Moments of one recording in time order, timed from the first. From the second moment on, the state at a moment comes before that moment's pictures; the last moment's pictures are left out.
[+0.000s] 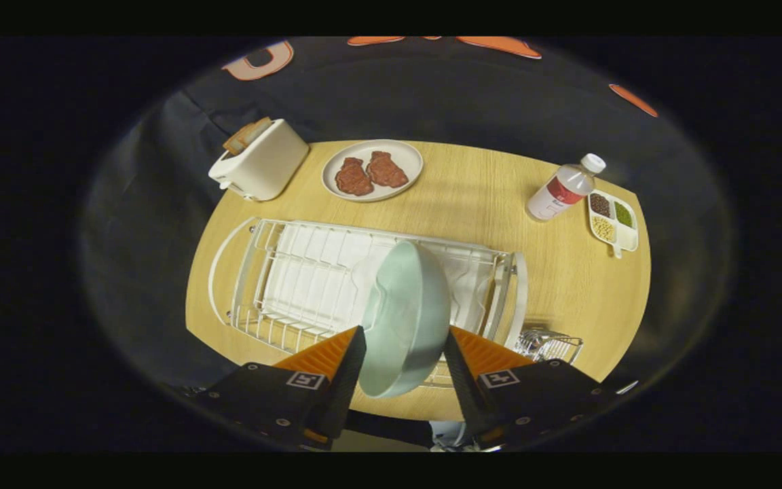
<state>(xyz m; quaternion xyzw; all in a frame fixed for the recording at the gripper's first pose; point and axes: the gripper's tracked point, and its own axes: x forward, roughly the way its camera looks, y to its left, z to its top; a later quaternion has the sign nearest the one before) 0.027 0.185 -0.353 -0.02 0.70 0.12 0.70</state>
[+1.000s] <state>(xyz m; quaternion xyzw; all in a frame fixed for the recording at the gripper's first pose) 0.018 0.143 -0.323 -0.08 0.70 -0.03 0.71</state>
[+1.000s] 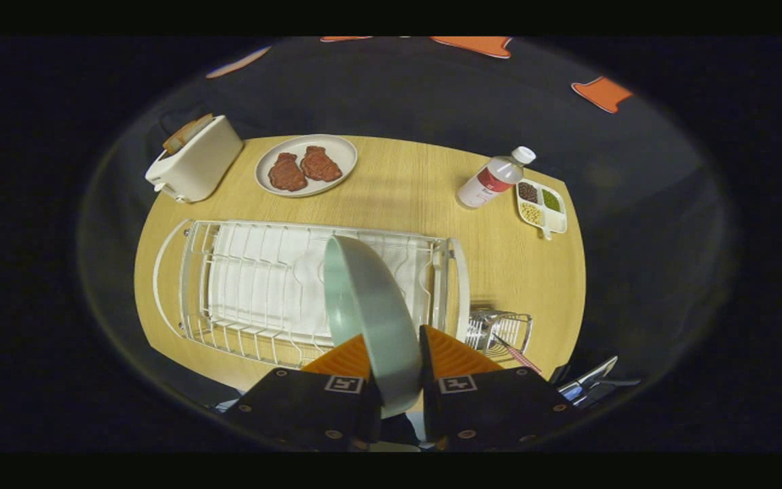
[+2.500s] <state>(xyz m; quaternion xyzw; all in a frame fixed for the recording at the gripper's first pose) -0.204 0.070 -0.332 0.21 0.68 0.01 0.70</state>
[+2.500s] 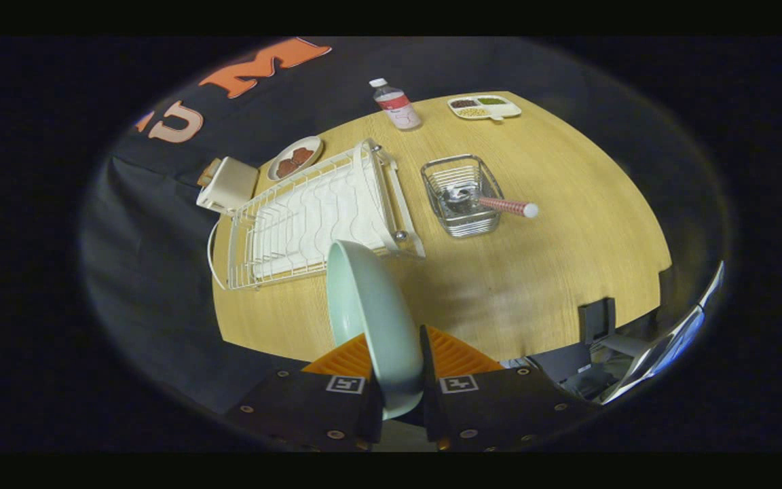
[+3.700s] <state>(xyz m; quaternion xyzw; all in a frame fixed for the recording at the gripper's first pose) -0.230 0.116 -0.422 0.33 0.66 0.02 0.68</state>
